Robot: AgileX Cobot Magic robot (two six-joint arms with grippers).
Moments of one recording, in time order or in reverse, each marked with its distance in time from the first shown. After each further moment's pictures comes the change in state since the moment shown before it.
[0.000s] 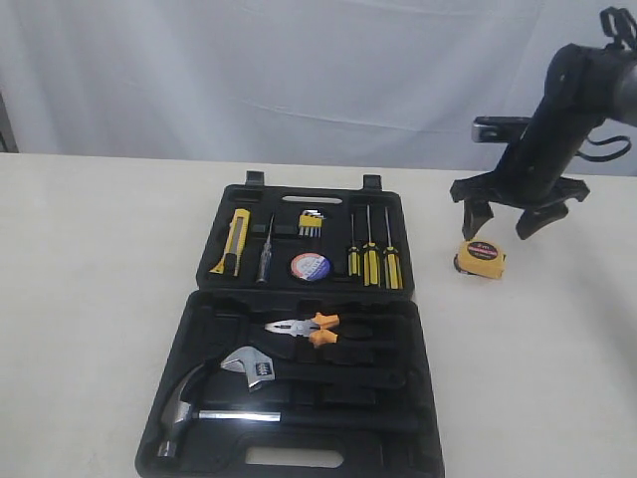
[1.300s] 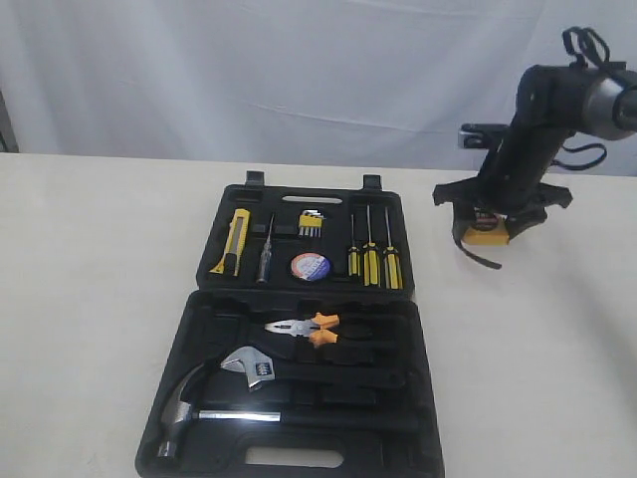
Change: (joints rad) left arm 0.000 0.000 0.000 0.000 0.000 0.000; right arm 0.054 0.014 0.000 -0.064 -0.066 0.151
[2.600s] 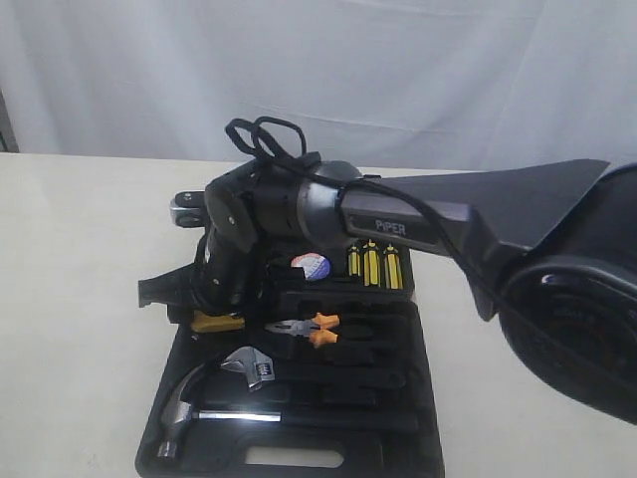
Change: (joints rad) left arm 0.000 0.000 0.000 0.000 0.000 0.000; right arm 0.700 -0.001 0.109 -0.040 -0.289 0.481
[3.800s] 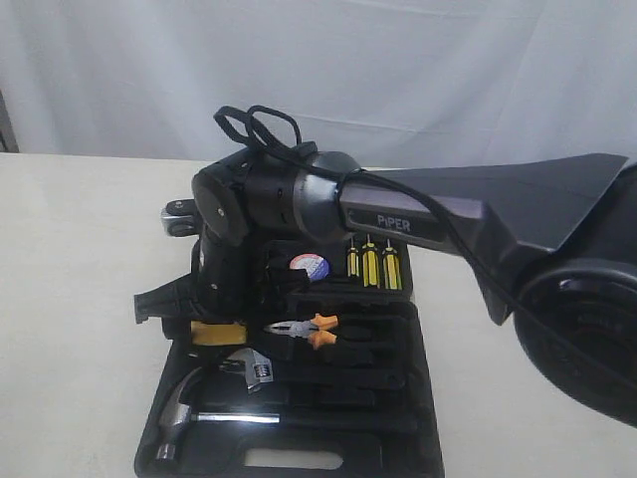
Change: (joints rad) left arm 0.000 0.000 0.000 0.000 0.000 0.000; right arm 0.022 -0.036 -0.004 0.004 0.138 -0.042
